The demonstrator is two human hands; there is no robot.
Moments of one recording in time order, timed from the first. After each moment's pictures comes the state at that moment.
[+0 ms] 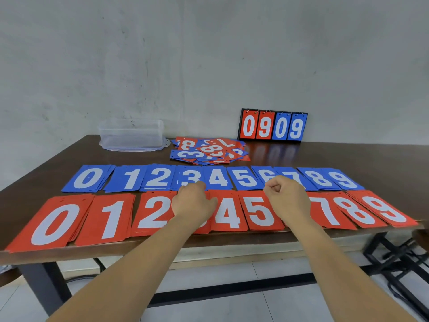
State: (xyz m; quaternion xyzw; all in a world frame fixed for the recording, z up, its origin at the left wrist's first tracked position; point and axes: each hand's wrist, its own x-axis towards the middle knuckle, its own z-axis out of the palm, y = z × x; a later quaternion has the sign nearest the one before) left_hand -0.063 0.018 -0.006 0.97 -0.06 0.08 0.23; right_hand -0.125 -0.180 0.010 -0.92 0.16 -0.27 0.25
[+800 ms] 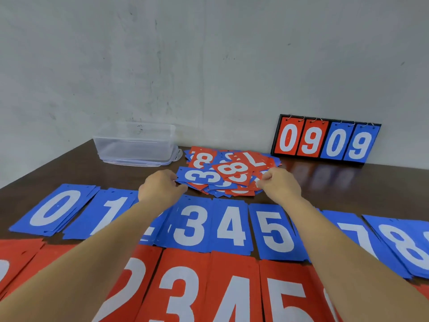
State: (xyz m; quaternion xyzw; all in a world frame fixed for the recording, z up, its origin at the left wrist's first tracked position) left_hand 0.134 0.054 0.006 0.95 0.08 0.08 0.29; right_hand 0.143 -0.212 0.018 -0.96 0.10 -0.12 0.21
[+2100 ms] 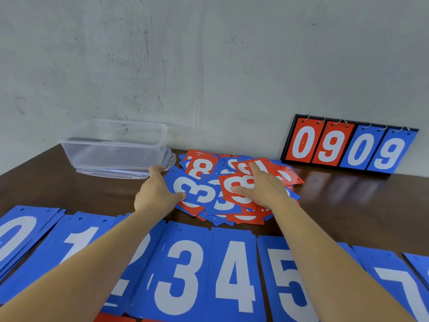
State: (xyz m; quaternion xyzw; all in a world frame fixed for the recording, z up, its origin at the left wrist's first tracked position) left_hand 0.224 0.044 -0.016 0.92 0.11 0.09 0.37; right_hand 0.265 -0.206 -0.012 -0.99 0.01 -0.01 0.14
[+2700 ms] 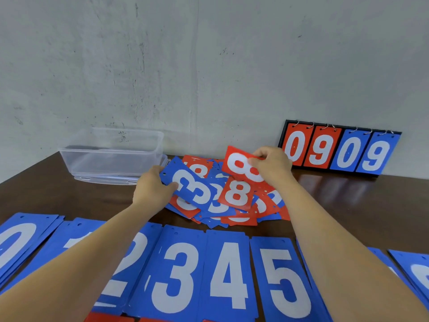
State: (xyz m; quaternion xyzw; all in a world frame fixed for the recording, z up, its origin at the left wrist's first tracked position) left_hand 0.225 0.047 0.006 0.90 0.07 0.12 0.43; right_hand 0.261 -0.216 0.045 -0.93 0.04 -0.20 0.32
